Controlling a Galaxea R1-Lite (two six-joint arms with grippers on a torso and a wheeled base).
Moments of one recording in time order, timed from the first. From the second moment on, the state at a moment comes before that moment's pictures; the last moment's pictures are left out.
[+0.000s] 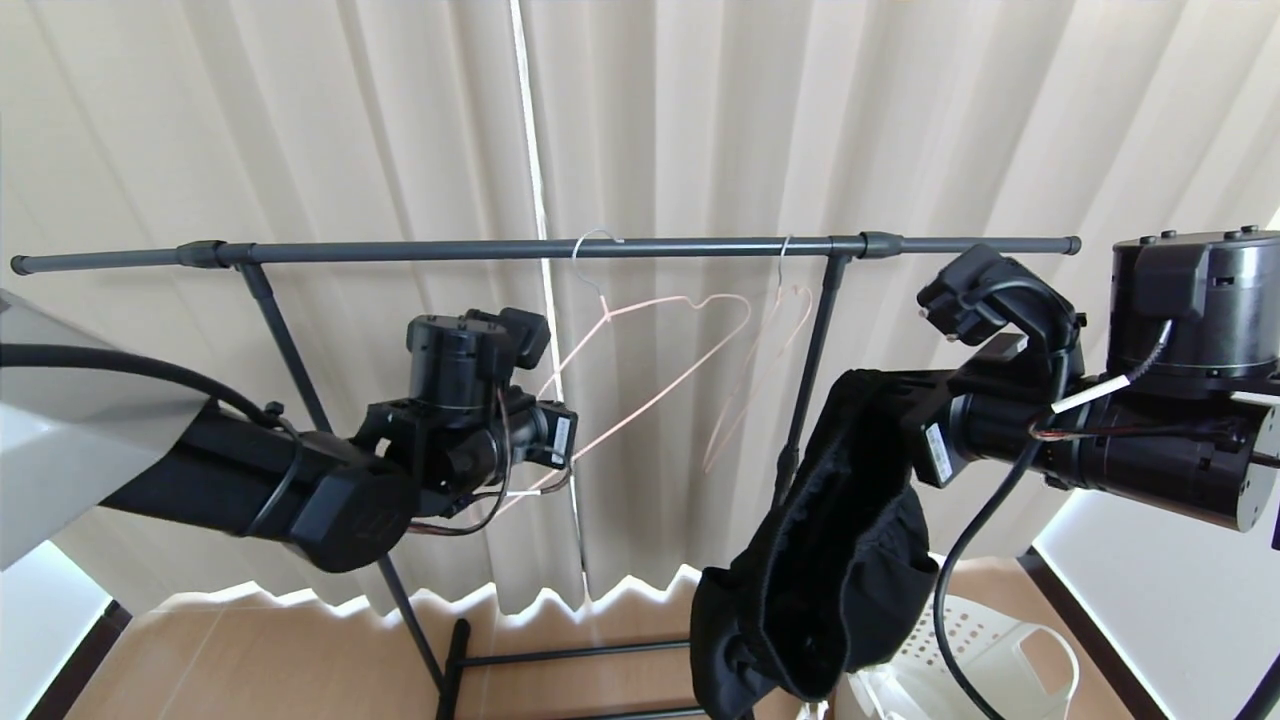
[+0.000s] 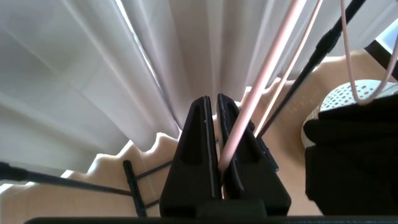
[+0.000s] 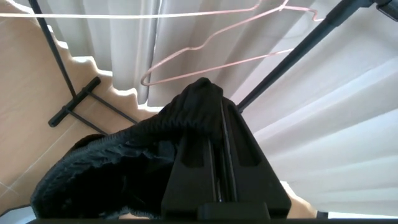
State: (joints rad) left arm -0.49 1.97 -0.98 -0.60 0.18 0.04; right arm 0.49 1.54 -0.88 -0.31 -0.05 -0.27
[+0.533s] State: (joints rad) left arm -0.48 1.82 -0.54 -0.96 0.17 0.04; right arm 0.49 1.57 -0.88 -0.31 -0.11 -0.27
